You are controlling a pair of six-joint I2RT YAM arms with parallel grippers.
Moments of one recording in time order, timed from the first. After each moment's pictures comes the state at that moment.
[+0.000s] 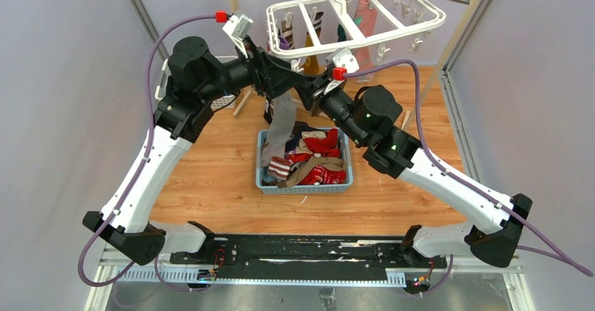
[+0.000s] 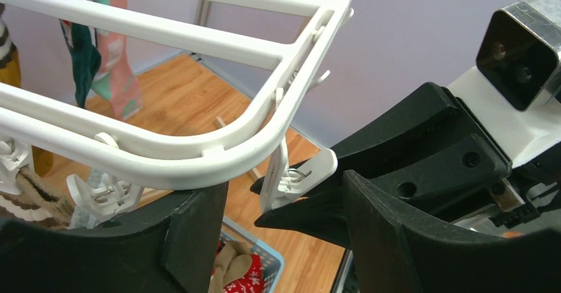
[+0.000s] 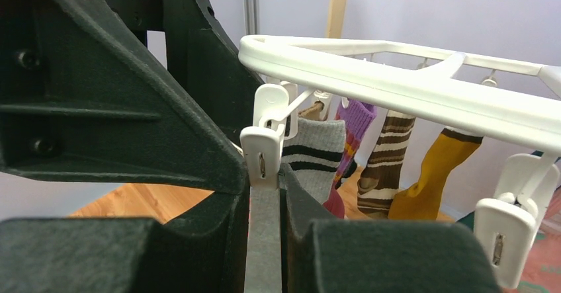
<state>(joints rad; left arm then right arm) -0.49 1.29 1.64 -0.28 0.59 -0.41 0.96 1.26 1.34 0.15 0.17 -0.06</state>
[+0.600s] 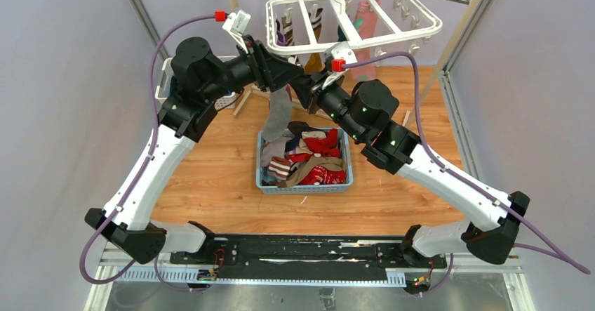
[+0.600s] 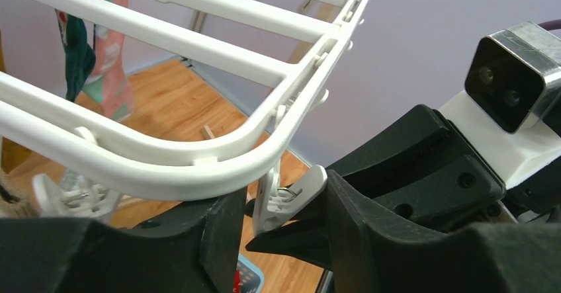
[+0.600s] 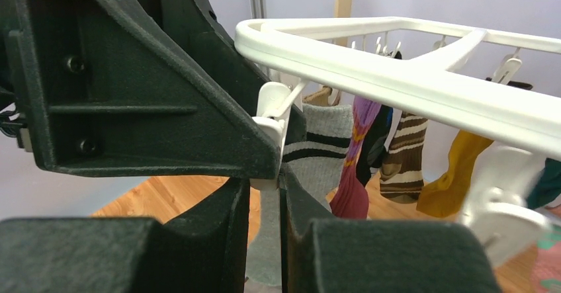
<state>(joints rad) -0.49 1.30 1.62 -0.21 0.53 -0.51 0.96 1.29 1.42 0.07 0.16 0.01</state>
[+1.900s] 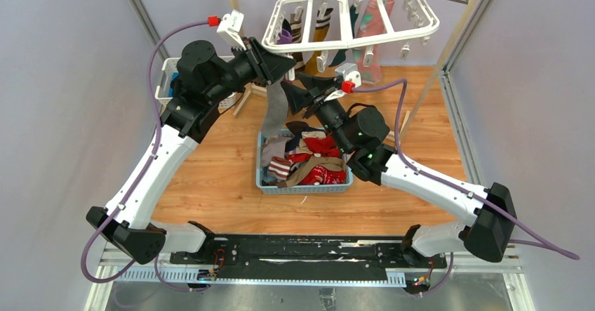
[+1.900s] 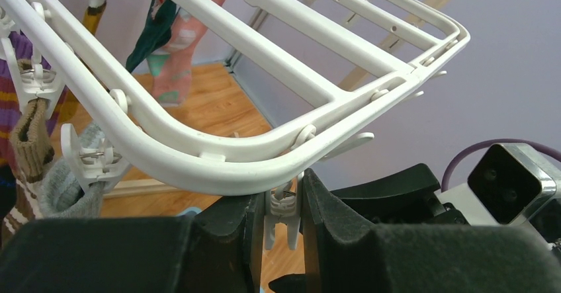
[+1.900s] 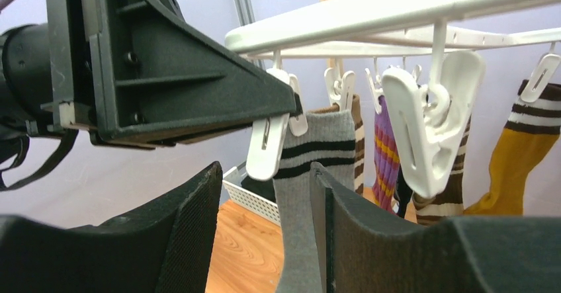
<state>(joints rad) -0.49 1.29 1.56 -0.19 0.33 -0.61 0.95 1.31 1.10 0.64 0.24 0.09</state>
